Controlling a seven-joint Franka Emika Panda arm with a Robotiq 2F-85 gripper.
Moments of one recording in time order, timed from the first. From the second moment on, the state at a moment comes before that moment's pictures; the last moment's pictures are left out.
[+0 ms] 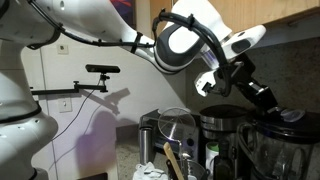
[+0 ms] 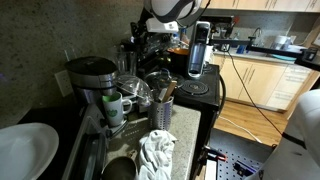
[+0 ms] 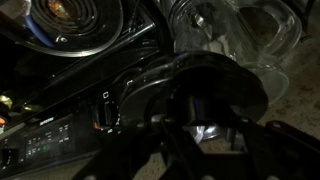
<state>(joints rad) -0.20 -0.10 -0.17 -2.10 -0.17 2.68 0.32</state>
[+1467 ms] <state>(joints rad) -0.17 0.01 -0.15 -2.10 -0.17 3.01 0.30</state>
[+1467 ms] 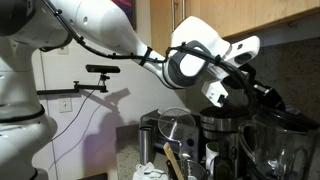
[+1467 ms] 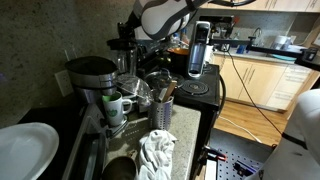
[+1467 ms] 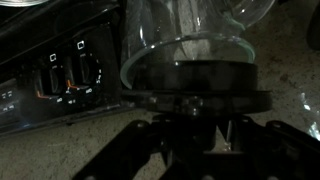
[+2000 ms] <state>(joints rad) -0.18 0.02 -0.16 -2.10 -0.17 3.12 0.32</state>
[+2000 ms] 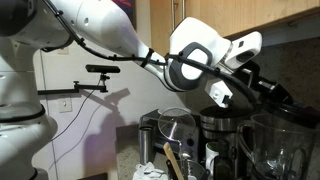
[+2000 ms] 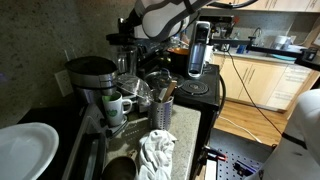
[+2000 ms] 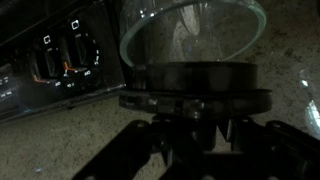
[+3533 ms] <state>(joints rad) -0.16 -0.06 -0.15 -2.22 -0.17 3.13 0.32</state>
